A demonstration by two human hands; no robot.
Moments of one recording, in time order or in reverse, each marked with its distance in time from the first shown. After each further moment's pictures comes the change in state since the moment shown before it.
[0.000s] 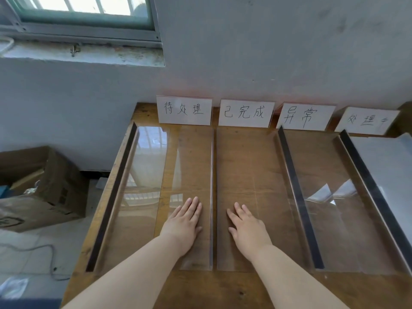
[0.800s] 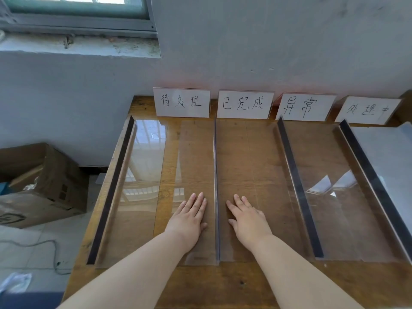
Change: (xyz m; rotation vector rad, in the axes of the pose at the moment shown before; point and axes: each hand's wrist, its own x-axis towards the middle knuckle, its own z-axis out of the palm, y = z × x) left_hand -0.003 0.014 0.003 0.051 -0.049 0.019; right_hand 0.000 0.001 0.001 0.010 0.000 -0.006
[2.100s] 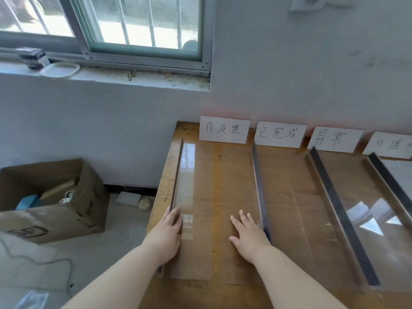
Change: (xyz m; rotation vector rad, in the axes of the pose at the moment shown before) left_hand -0.079 -0.167 0.020 -0.341 0.200 -0.127; right_hand 0.029 -0.122 0.008 0.009 -0.100 0.037
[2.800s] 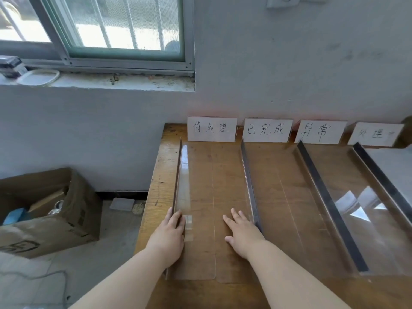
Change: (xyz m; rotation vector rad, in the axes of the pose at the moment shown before) left_hand 0.010 0.030 -0.003 0.158 -0.110 -0.012; right_hand -0.001 0.004 -0.008 -0.009 -0.029 -0.033
